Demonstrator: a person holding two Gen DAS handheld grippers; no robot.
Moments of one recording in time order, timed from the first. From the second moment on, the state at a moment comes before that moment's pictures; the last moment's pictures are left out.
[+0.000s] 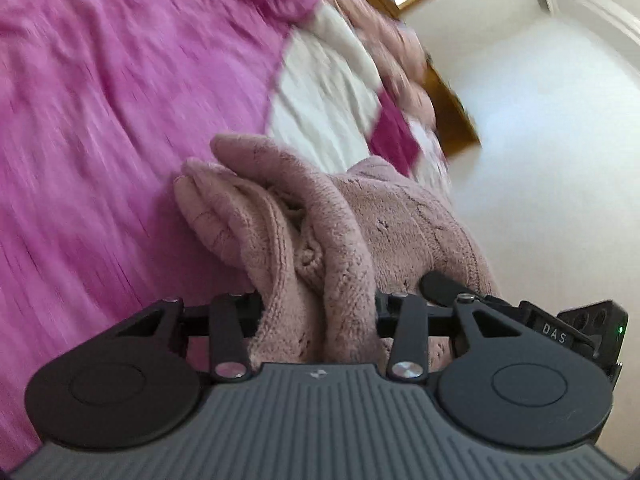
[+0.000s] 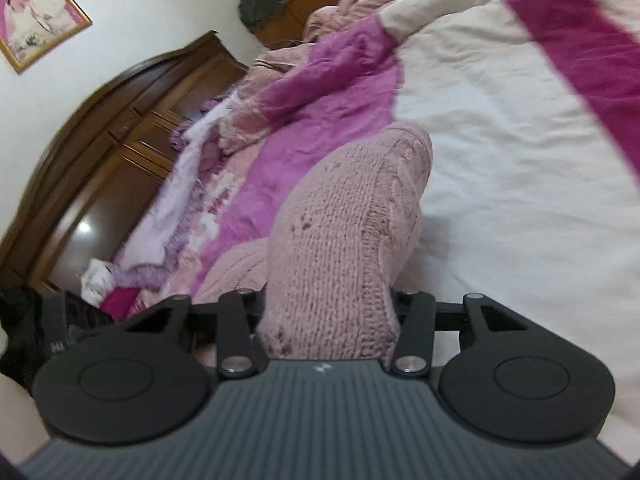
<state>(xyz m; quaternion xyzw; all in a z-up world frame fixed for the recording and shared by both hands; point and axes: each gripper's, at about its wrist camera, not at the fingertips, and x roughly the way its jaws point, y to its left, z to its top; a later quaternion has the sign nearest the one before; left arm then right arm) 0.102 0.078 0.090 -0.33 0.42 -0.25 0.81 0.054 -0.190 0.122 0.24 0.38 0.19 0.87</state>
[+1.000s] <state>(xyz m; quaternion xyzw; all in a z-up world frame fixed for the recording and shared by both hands) -0.076 -0.011 0.132 -0.06 0.41 -0.09 0.91 -0.096 -0.199 0.075 0.13 0.35 0.13 0.92</state>
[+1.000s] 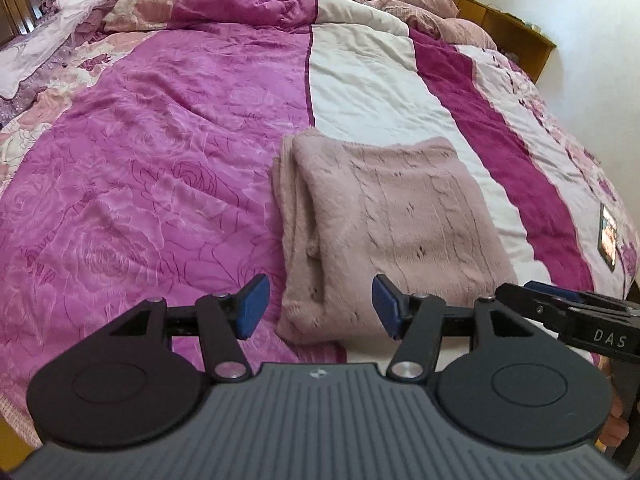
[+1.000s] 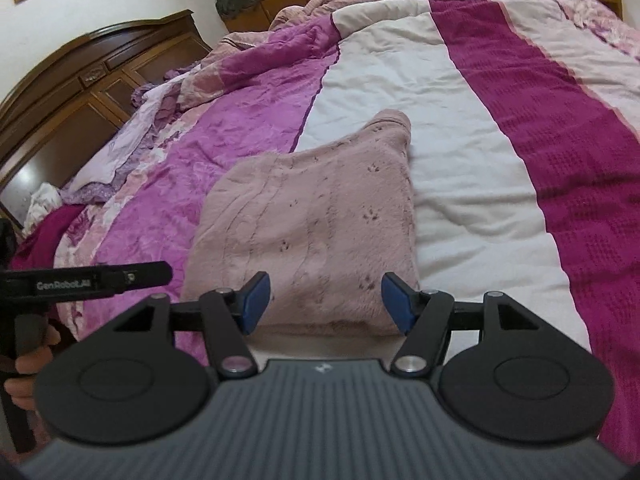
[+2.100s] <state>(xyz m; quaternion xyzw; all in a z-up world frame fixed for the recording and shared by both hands) -0.088 -0.061 0.086 0.01 0.45 -0.03 0.89 -0.112 -0.184 0.046 0.08 0.40 0.08 0.91</state>
